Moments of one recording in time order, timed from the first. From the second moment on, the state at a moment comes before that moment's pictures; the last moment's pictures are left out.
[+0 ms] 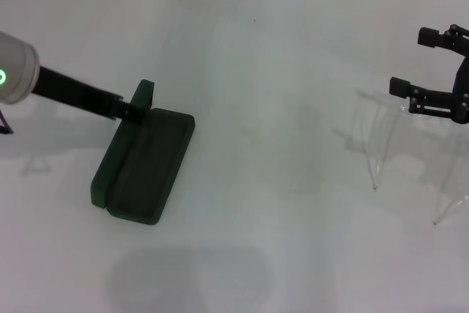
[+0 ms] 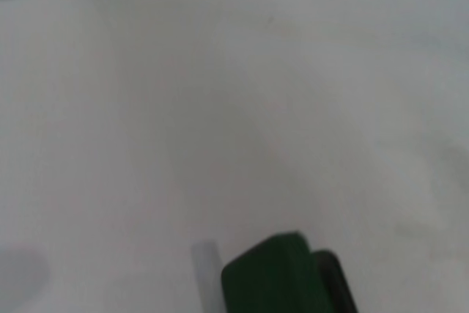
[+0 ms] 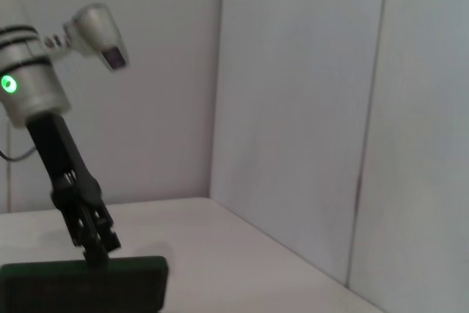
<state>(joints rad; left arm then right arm) -0.54 -2.09 1.12 1.37 2.53 1.57 -2.64 0.18 1.99 -1.16 -1.04 -1.37 -1.34 1.19</state>
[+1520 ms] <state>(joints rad) -0.50 -2.09 1.30 1.51 2.55 1.55 -2.57 0.19 2.00 -1.03 -0.91 -1.34 -1.54 1.13</state>
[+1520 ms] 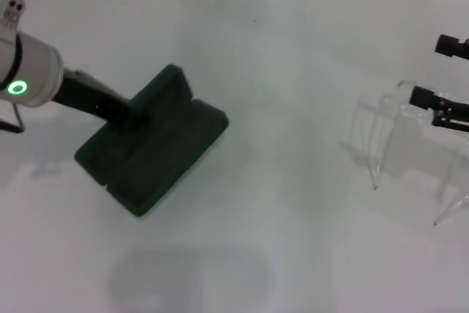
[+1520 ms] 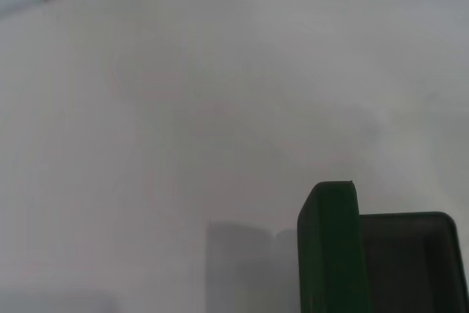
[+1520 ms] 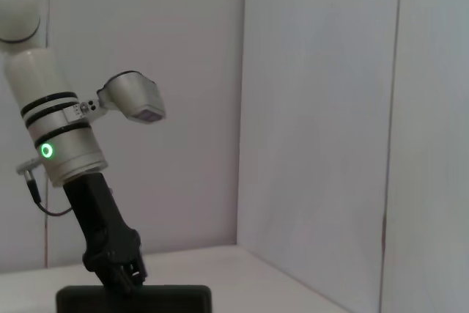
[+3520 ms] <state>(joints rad) -0.73 -2.09 1.72 1.36 2.52 1.27 -2.15 0.00 2.00 -0.70 -0.79 -1.59 -2.08 1.05</state>
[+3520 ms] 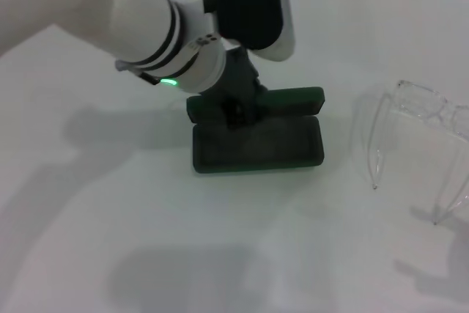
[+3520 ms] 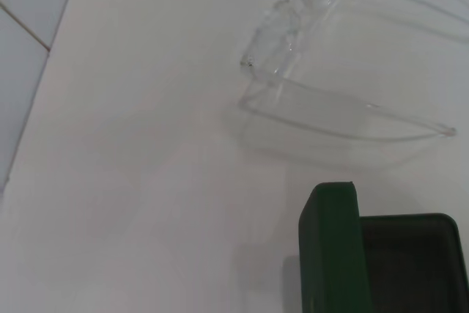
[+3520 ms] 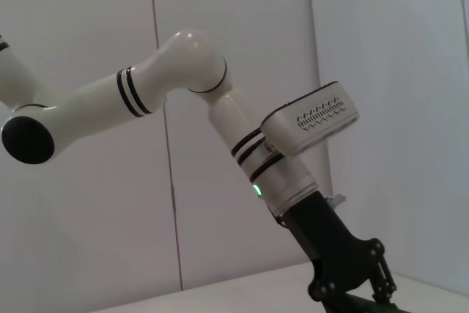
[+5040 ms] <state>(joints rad) -0.82 -2.10 1.84 1.19 2.48 1.08 -2.15 0.03 1.99 -0.63 -0.73 -1.60 -2.06 1.03</state>
